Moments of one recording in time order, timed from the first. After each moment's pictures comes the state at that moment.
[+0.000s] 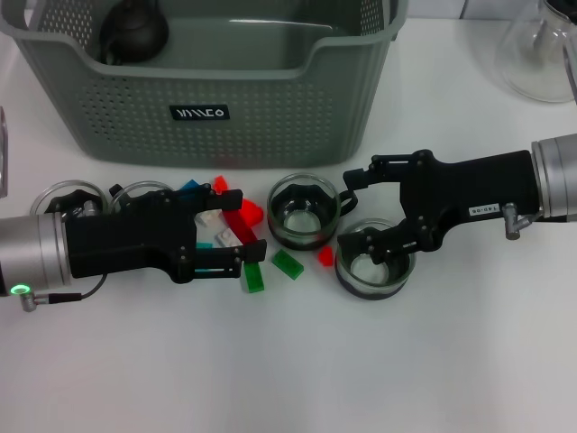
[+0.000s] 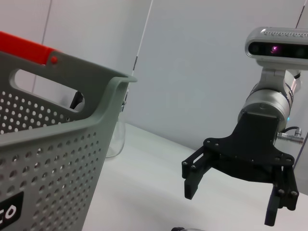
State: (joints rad) left arm -0.45 -2.09 0.63 0.48 2.01 1.64 -1.17; right arm 0.72 2.09 -0.70 -0.56 -2.21 -1.63 1.28
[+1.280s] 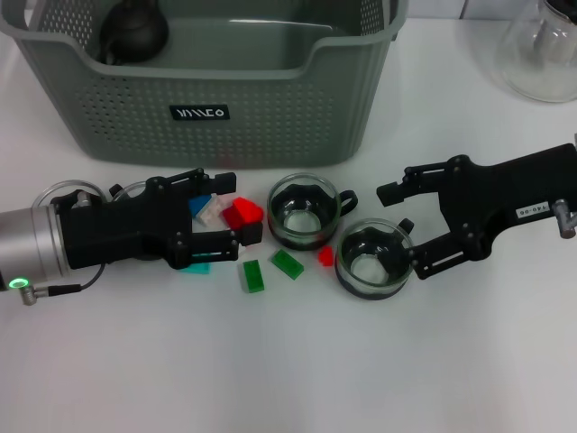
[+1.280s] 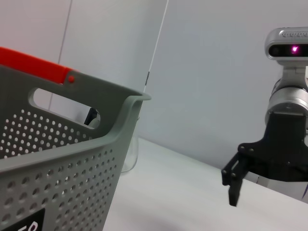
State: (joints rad) left arm -0.45 -2.09 0.57 0.47 2.01 1.64 -1.14; right arm 0.68 2.09 -0.75 -0.80 -2.27 -1.80 1.47
